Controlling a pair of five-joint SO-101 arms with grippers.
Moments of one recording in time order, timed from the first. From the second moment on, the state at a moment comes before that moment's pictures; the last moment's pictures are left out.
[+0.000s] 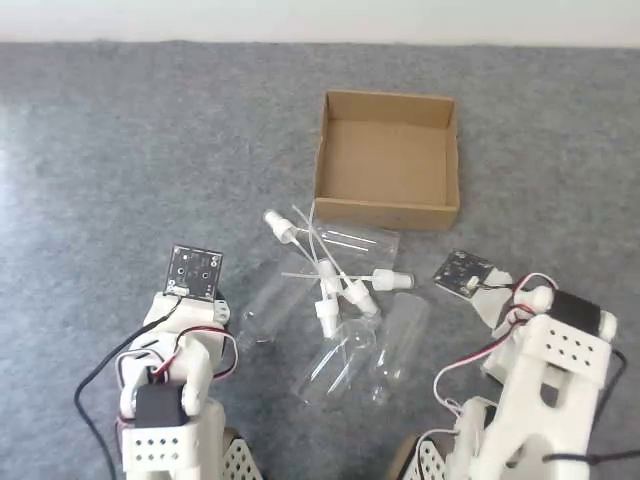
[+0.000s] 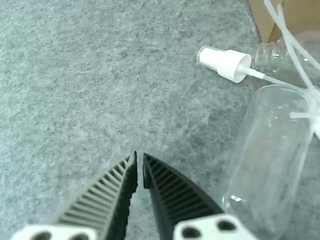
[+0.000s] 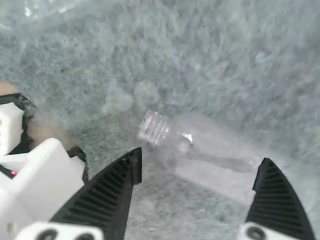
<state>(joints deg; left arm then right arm) -8.5 -103.3 96.1 64.7 -8.5 21.9 -43.6 58.6 83.9 73.4</state>
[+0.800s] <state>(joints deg) -8.5 -103.3 96.1 64.7 -8.5 25.7 -17.9 58.5 53.3 82.2</state>
